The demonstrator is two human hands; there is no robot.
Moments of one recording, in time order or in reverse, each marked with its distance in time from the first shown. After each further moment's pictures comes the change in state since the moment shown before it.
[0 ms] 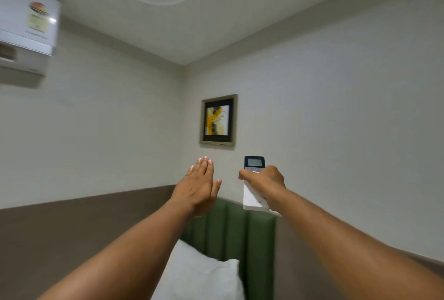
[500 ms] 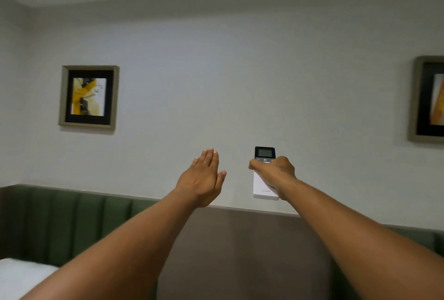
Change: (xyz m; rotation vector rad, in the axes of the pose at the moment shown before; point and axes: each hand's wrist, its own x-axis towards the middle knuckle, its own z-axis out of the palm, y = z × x) left_hand 0.070 0.246 0.095 -0.351 -0.051 0.465; right_hand -0.016 0.070 -0.241 -0.221 0.551 0.168
